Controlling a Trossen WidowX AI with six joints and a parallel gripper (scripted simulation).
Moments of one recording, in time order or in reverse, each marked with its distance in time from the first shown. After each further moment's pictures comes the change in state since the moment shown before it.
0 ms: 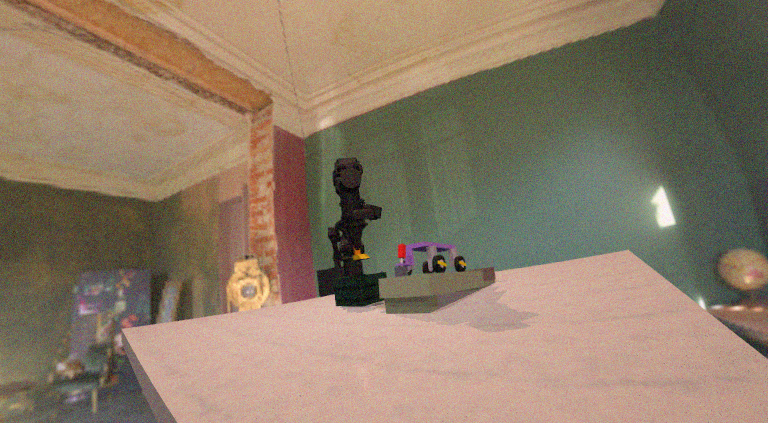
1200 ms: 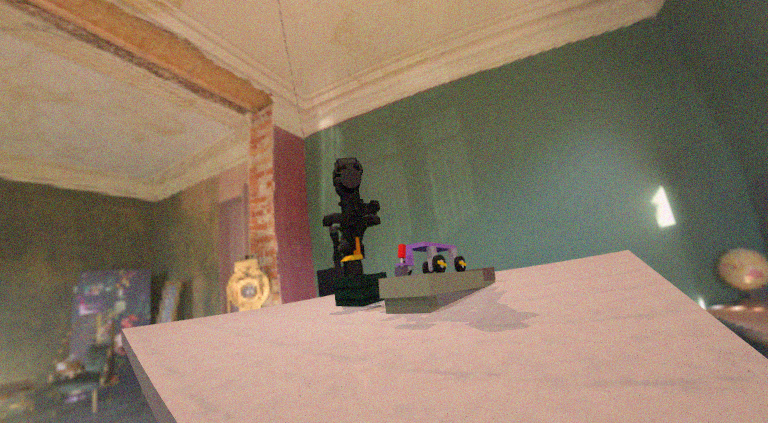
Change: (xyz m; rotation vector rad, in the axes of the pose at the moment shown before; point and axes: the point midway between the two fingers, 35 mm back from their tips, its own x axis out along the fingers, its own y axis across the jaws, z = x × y) arm 0.000 0.000 0.000 1.121 0.000 0.000
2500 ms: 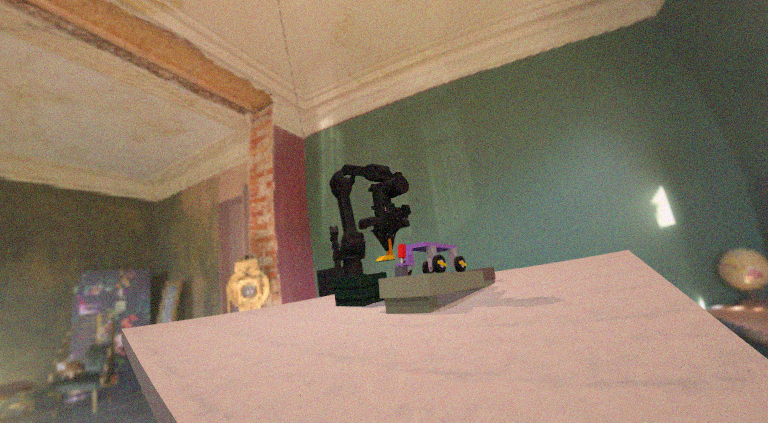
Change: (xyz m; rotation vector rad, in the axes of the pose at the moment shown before) arm 0.012 0.111 0.031 0.028 0.005 0.005
